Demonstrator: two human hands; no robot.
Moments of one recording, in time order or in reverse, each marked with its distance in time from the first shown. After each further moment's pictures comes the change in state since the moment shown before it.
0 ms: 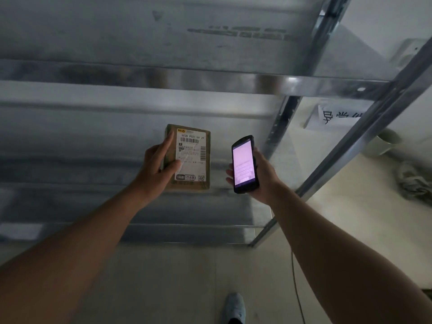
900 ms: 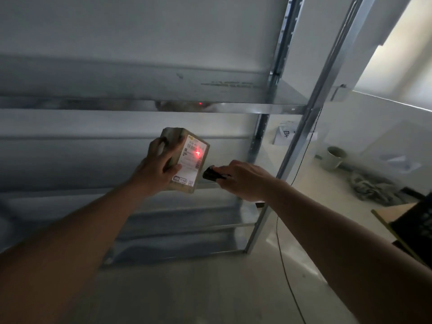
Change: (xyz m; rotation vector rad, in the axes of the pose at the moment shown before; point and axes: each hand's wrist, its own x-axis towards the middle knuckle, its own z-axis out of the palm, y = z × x) left_hand -0.157 0.086 -0.124 0.377 -0.035 0.341; right_hand -0.279 0.043 0.107 -1.894 0.016 -0.666
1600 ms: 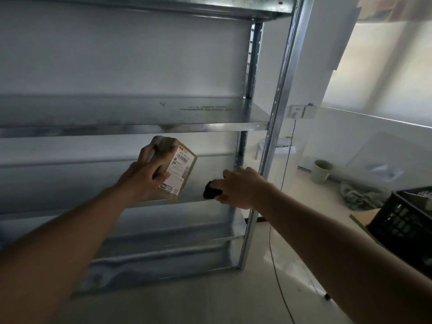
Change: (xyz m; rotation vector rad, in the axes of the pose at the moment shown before) left_hand -0.017 0.085 -0.018 0.214 0.021 0.052; right_hand -0.100 0.003 -0.058 -0.628 -0.015 -0.062
